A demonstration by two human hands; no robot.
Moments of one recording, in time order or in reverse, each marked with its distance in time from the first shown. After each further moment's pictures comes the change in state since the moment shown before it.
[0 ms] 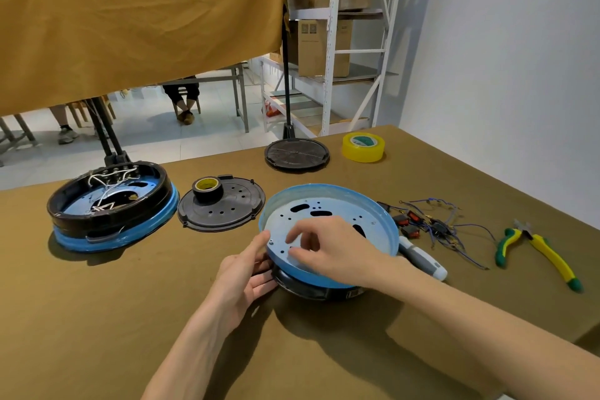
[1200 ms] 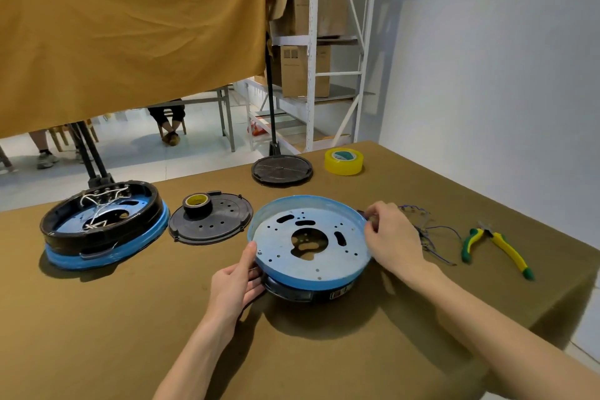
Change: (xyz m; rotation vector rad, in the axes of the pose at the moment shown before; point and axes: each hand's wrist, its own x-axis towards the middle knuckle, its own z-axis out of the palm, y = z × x) left_hand -0.003 -0.020 0.000 0.032 0.074 0.227; right_hand -0.054 0.067 -0.047 -0.295 0.485 0.512
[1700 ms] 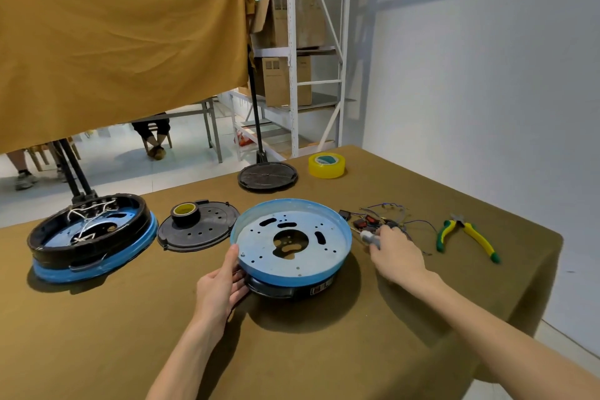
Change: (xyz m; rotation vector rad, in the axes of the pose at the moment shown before) left_hand -0.004 -0.001 -0.003 -0.044 0.023 0.012; right_hand -0.028 0.040 -0.009 -0.221 -0.202 0.206
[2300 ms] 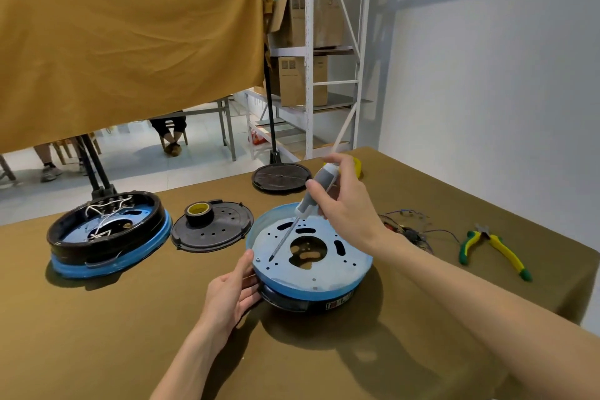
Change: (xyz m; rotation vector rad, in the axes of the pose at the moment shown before) left_hand 0.006 0.003 -0.009 0.001 -0.108 -0.078; right_hand 0.000 -0.134 -0.061 0.979 0.096 -0.589
